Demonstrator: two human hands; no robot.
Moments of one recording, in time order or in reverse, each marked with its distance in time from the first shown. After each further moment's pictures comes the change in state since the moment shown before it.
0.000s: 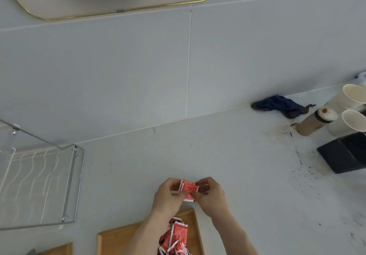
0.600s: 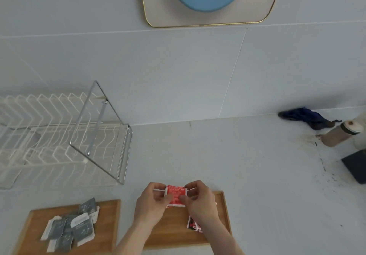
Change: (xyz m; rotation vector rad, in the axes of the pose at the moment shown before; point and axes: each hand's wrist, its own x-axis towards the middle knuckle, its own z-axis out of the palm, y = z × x) left_hand -0.091 -0.088 -0.112 0.003 0.265 -0.005; right_hand -0.113 -0.019 0.093 -0.005 -0.106 -0.244
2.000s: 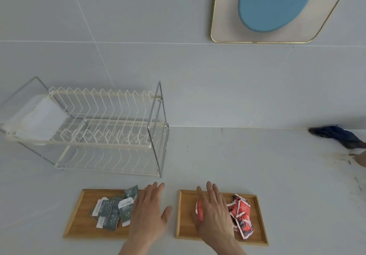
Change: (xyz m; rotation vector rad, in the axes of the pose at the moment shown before) left_hand -0.023 -0.096 -0.093 0.593 0.163 0.310; right_hand -0.049 0.011 0.079 -0.843 0.059 -0.482
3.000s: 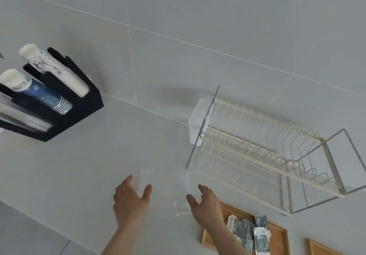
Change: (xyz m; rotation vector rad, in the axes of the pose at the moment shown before) left_hand -0.019 -0.452 -0.158 -0.611 0.392 -0.732; right_hand 0.056 -0.463 0.108 0.305 -0.277 0.075
